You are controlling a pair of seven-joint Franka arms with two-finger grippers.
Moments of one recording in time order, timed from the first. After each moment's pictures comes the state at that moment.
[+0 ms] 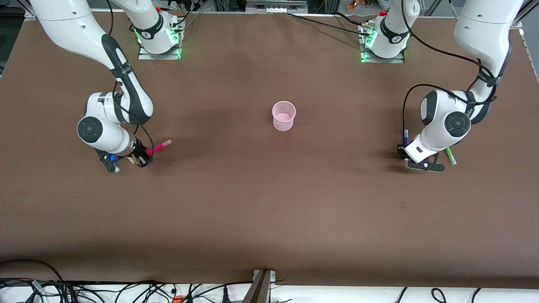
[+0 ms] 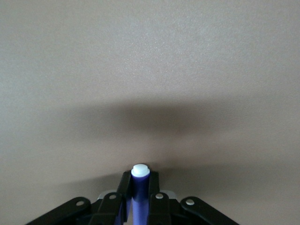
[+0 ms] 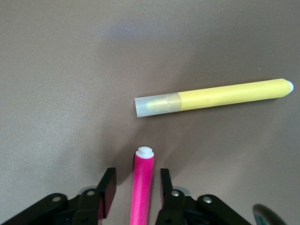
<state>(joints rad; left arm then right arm) 0.04 0.44 0.00 -2.20 0.12 2.59 0.06 0.16 0.48 -0.09 -2.09 0.03 2.47 0.99</state>
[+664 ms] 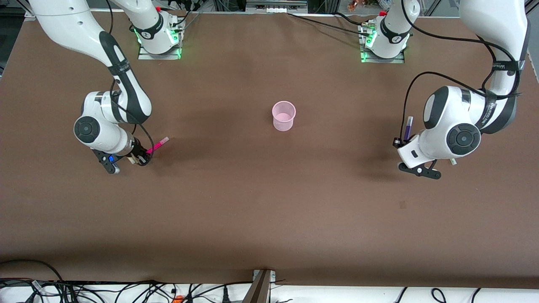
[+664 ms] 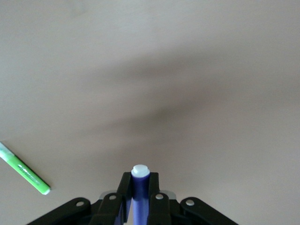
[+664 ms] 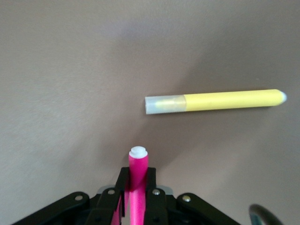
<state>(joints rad) 0.01 0.38 -0.19 -1.76 0.09 1.82 0.07 0.16 0.44 -0.09 -2.05 0.03 2.36 0.92</state>
